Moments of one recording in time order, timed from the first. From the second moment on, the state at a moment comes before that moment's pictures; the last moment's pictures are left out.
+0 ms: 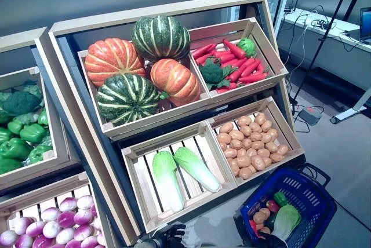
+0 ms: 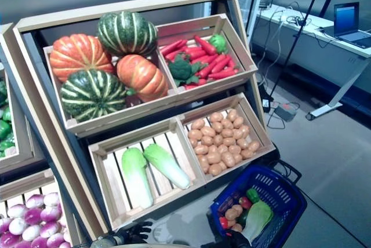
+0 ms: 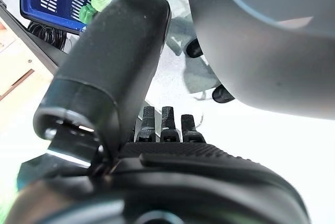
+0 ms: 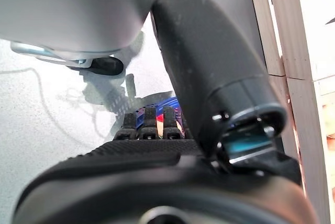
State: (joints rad) left arm -0.03 0.20 -0.51 1.22 -0.15 -0.15 -0.16; right arm 0.00 -0.22 0.30 1.29 0.24 -0.09 0.00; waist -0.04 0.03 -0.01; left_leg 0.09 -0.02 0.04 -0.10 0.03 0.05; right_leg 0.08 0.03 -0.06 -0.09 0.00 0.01
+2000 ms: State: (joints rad) left arm 0.03 0.22 -0.41 0.71 -0.89 -0.33 -0.43; right arm 0.00 -0.24 0.30 1.20 0.20 -0.01 0.01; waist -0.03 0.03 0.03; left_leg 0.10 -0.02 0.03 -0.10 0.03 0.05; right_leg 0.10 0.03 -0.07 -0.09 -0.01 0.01
